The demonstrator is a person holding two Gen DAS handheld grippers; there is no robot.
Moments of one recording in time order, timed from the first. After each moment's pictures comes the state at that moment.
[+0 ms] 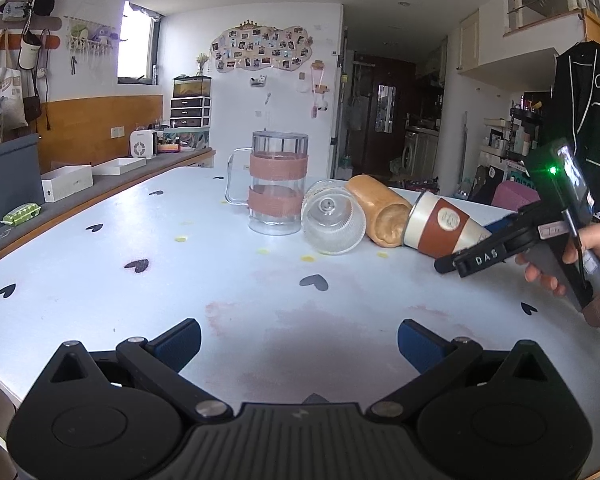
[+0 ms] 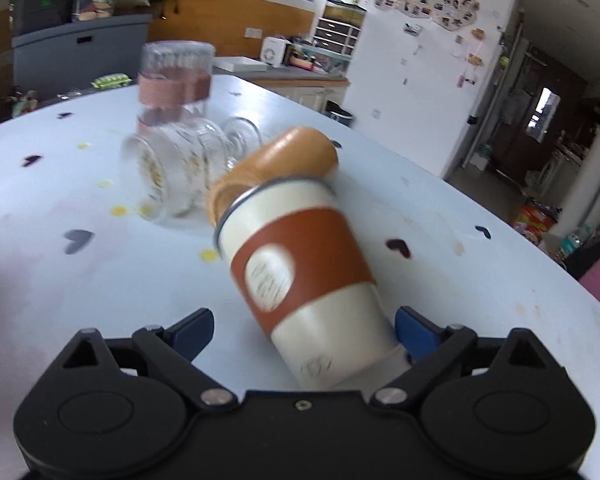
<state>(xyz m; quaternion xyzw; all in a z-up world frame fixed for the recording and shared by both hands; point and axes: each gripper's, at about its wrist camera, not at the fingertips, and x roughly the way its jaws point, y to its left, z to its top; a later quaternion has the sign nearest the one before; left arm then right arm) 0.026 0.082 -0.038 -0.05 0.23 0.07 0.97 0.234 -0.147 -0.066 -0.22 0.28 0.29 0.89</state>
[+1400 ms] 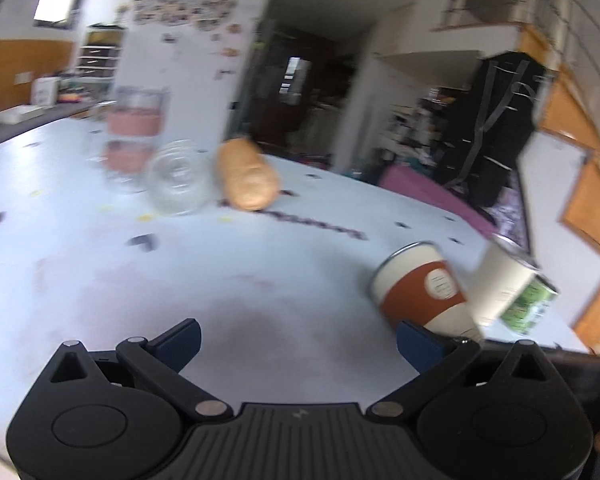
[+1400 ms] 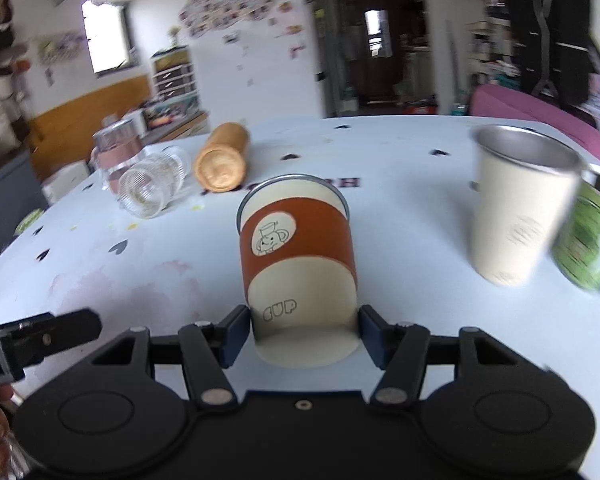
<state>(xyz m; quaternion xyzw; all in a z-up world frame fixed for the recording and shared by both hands) 0.040 0.024 -0.034 -0.13 0.26 -0.12 0.95 0.044 -0.238 -0.076 0.05 0.30 0.11 0.95</state>
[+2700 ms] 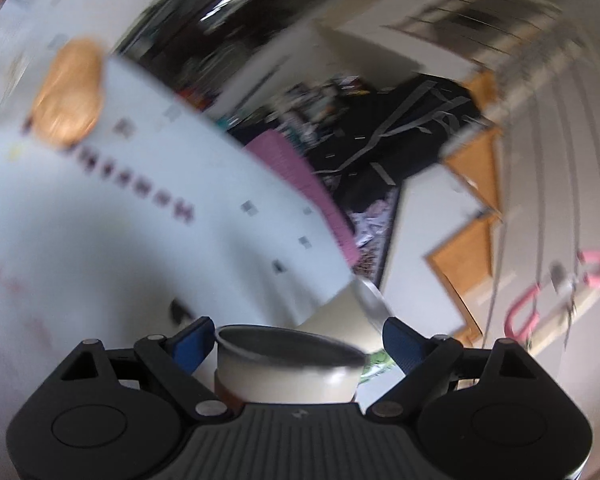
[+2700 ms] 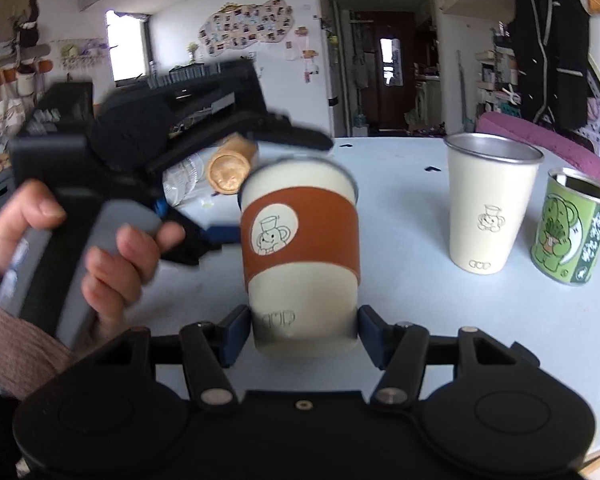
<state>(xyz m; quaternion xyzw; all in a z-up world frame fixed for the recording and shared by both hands) 0.145 -0.032 -0.030 -0.31 0.30 -0.32 0.84 0.004 -0.250 -0.092 0.02 0.26 0.13 0.96</state>
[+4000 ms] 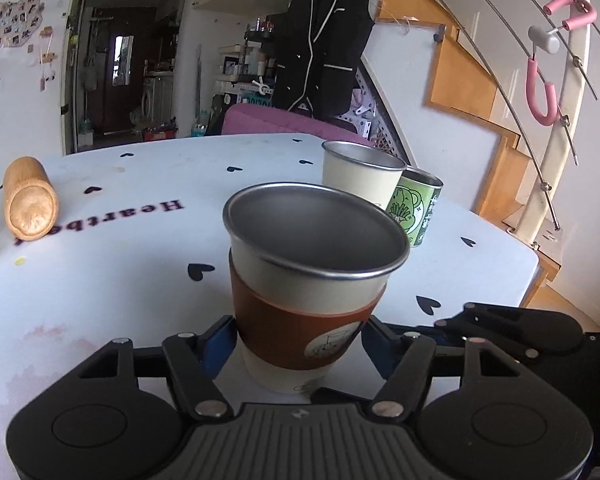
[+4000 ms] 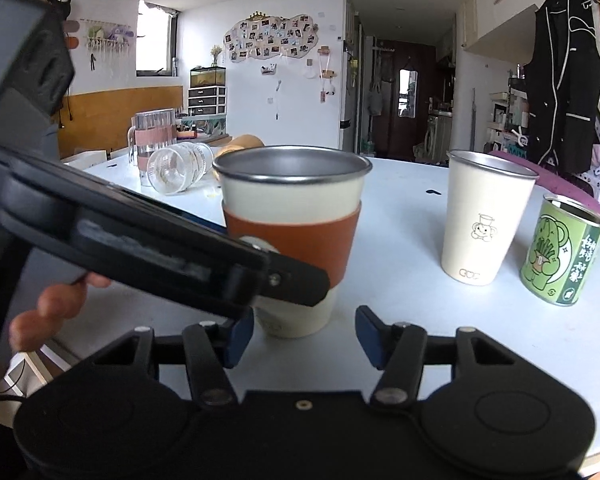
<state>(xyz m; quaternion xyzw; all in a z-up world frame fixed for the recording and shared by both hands) 0.088 -0.082 -0.053 0.02 0.29 -0.33 0.90 -0.022 -0.251 -0.109 -0.04 0.22 0.14 0.96</state>
